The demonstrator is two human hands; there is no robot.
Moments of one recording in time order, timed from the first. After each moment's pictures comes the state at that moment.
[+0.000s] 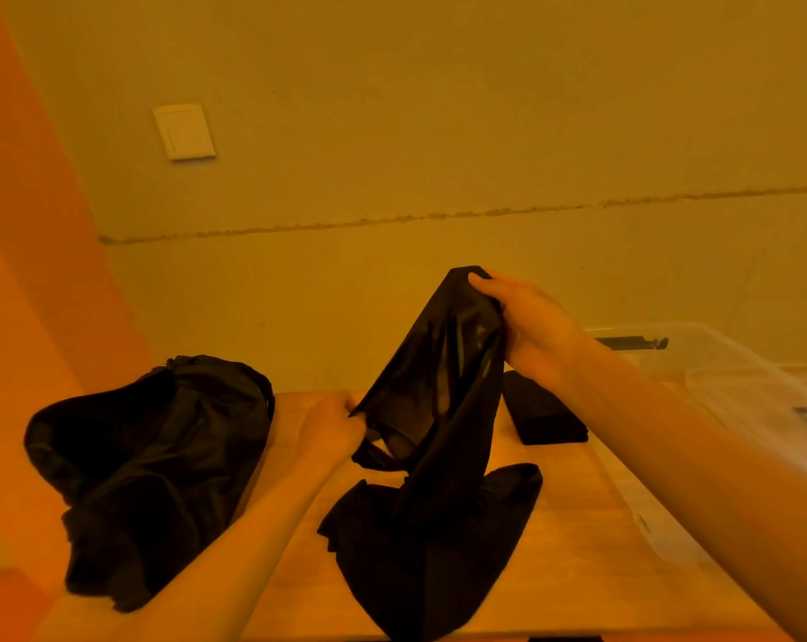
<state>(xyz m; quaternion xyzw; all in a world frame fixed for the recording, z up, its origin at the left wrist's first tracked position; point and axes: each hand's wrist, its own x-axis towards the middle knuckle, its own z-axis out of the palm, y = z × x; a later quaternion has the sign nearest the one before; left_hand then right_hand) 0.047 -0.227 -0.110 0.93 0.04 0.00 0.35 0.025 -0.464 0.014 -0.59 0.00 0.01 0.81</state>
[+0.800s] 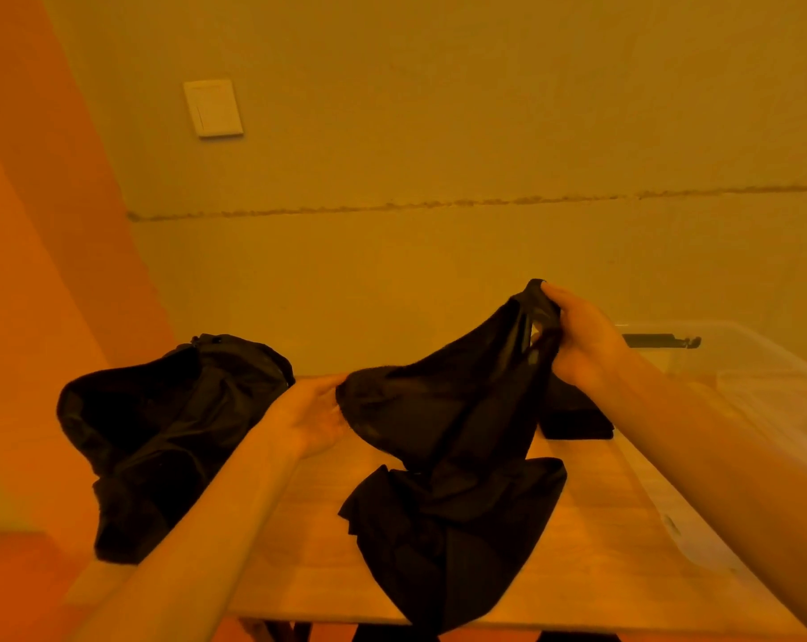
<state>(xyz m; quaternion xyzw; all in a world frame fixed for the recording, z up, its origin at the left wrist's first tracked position) 0.039 -0.180 -0.091 0.46 0.17 -0.15 0.86 0.047 -0.485 -0.023 -0.47 0.11 -0.01 0.87</state>
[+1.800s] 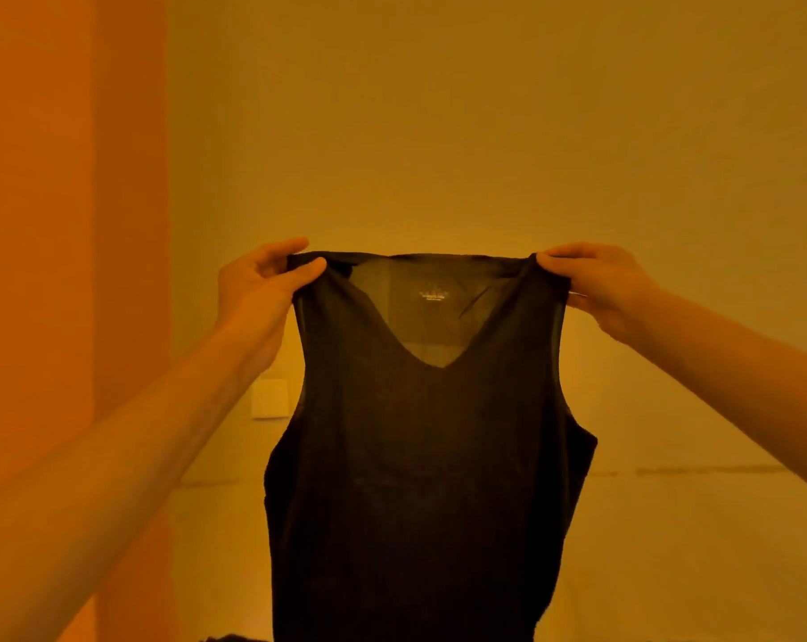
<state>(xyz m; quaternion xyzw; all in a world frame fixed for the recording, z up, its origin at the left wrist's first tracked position) 0.031 -0.162 0.355 0.56 -0.20 0.39 0.70 0.047 -0.509 0.368 -0.67 -0.14 -0.29 0.67</state>
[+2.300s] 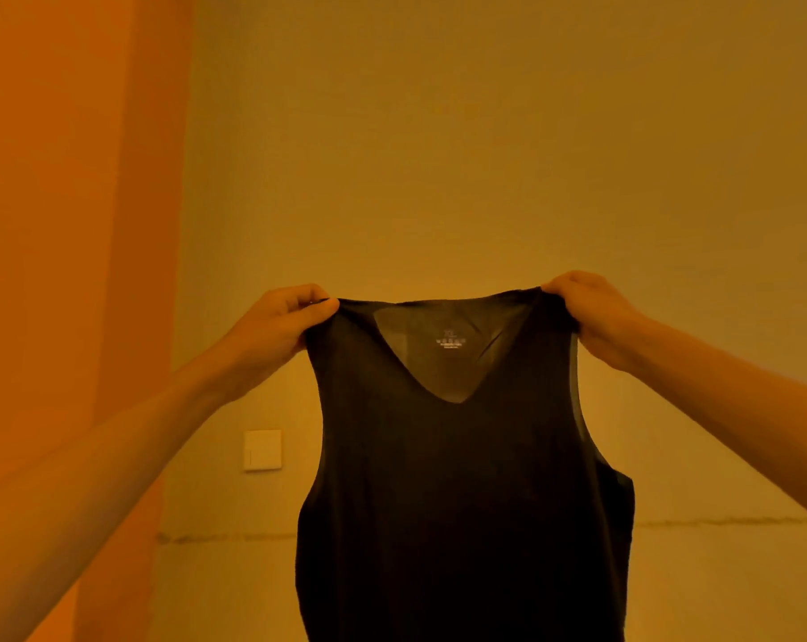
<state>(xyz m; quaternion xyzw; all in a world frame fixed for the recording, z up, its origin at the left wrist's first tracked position) -0.025 -0.171 0.390 0.76 -0.30 0.28 0.50 0.022 -0.526 0.409 -0.71 -0.12 -0.35 0.61</state>
